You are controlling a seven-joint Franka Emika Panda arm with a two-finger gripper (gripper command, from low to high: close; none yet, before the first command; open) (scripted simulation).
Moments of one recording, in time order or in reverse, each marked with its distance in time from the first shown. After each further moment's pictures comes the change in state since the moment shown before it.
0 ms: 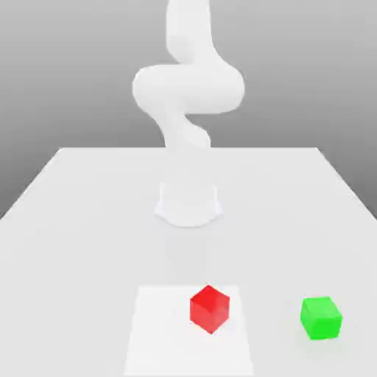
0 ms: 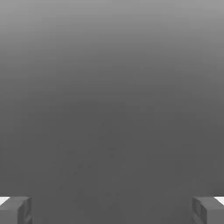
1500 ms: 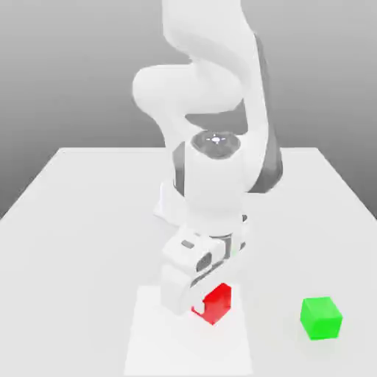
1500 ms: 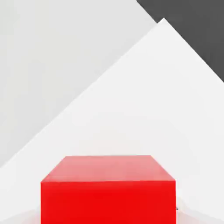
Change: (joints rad) arm 0.065 0.825 0.008 -0.395 0.052 0.512 -0.708
